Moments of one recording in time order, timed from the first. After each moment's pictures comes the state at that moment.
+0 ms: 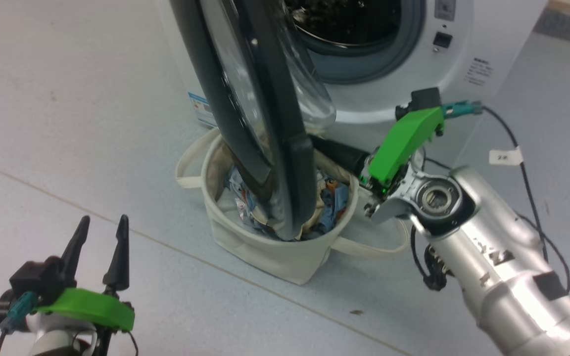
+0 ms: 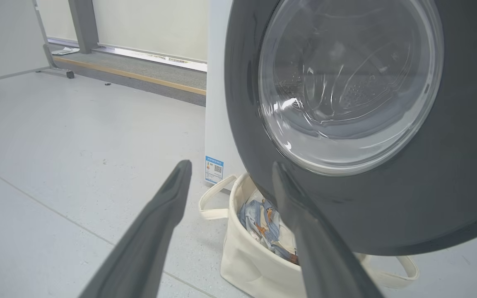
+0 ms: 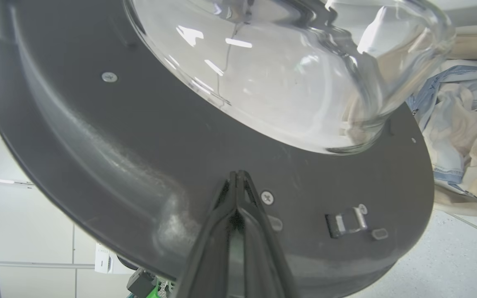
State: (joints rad) left arm -0.24 0.15 0.06 0.43 -0.22 -0.12 -0.25; right arm -0.77 -0.13 0.55 0.48 1.50 0.13 0.48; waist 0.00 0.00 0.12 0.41
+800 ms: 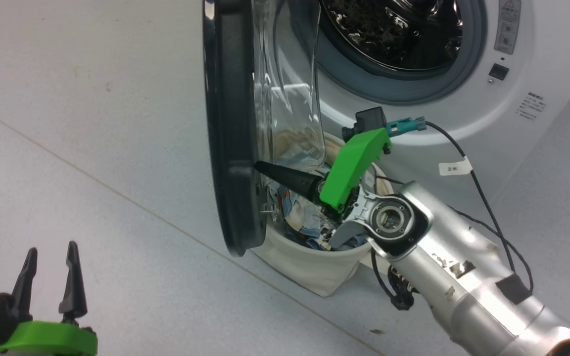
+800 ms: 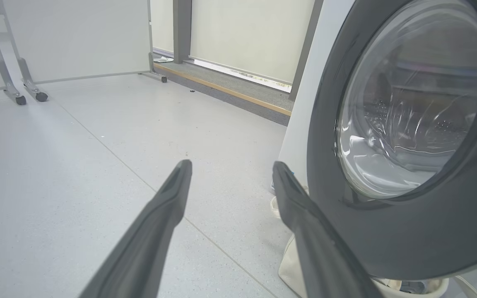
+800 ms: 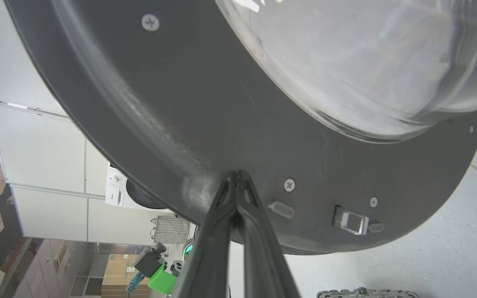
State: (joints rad) left arm -0.12 0.14 0.23 0.36 -0.22 -0.11 -0.25; right arm -0.79 -0.08 0.74 0.47 1.58 0.13 0.41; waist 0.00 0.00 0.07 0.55
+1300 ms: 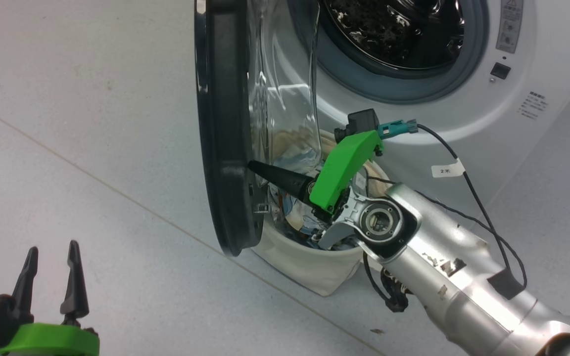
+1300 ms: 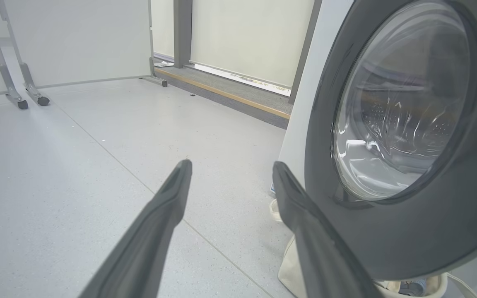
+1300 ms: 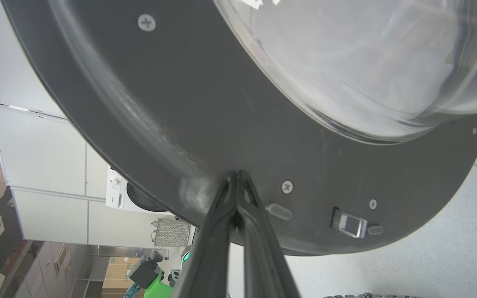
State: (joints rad) left arm -0.10 0.12 0.24 0.31 -0.20 -0.12 -0.25; right arm -0.83 -0.08 0.83 0.49 1.65 0.13 0.33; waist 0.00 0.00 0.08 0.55
